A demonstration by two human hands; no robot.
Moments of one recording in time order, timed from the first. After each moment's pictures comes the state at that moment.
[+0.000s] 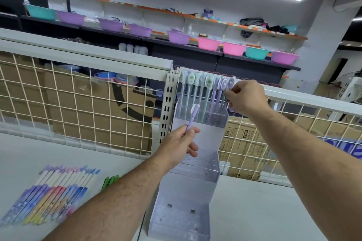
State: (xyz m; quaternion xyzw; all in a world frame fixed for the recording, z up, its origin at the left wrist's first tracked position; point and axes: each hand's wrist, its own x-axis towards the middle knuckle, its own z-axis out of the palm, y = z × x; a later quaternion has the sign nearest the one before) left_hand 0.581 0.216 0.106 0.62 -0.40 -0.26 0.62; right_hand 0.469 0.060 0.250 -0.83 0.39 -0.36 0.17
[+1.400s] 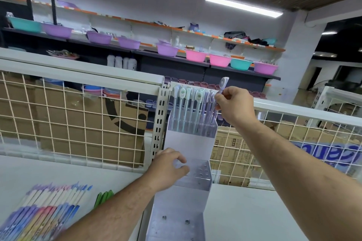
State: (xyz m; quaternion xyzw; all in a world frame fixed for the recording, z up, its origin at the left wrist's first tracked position) left_hand 0.595 0.222 0.076 0.74 -0.51 -0.12 0.43; right_hand 0.460 0.100 0.266 -0.79 0.35 -0.45 0.23
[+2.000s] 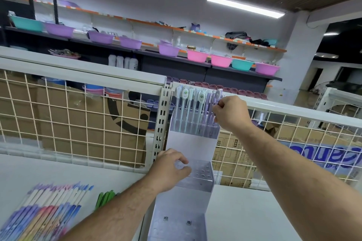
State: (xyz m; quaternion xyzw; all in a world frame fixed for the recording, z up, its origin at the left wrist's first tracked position) left_hand 0.593 0.224 0.077 0.73 -0.50 -0.13 0.44; right_hand 0.470 0.097 0.255 -0.84 0.40 -0.34 0.14
